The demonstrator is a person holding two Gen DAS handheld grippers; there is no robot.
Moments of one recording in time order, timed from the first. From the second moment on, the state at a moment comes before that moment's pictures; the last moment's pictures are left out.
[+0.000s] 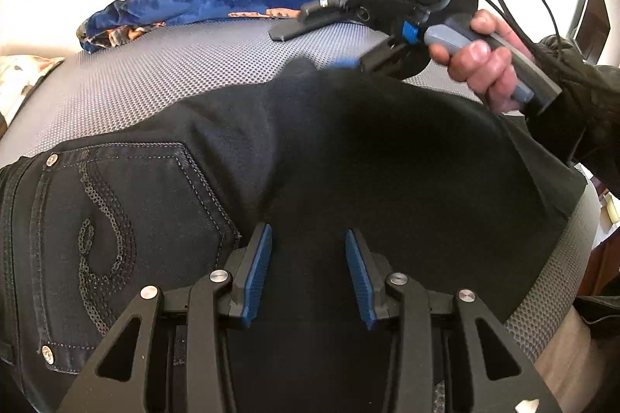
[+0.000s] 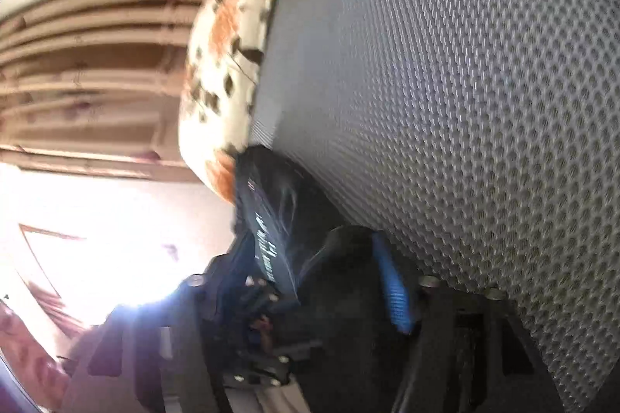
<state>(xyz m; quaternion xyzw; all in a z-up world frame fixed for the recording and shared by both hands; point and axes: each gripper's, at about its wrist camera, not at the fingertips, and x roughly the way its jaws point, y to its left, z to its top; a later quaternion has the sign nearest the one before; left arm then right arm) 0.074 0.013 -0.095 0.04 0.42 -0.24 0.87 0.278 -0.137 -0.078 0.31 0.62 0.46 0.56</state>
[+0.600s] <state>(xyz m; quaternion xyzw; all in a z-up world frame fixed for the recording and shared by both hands) 0.072 0.012 -0.096 0.04 0.41 -0.24 0.88 0.276 -0.140 -0.026 0.23 0.54 0.36 0.72</state>
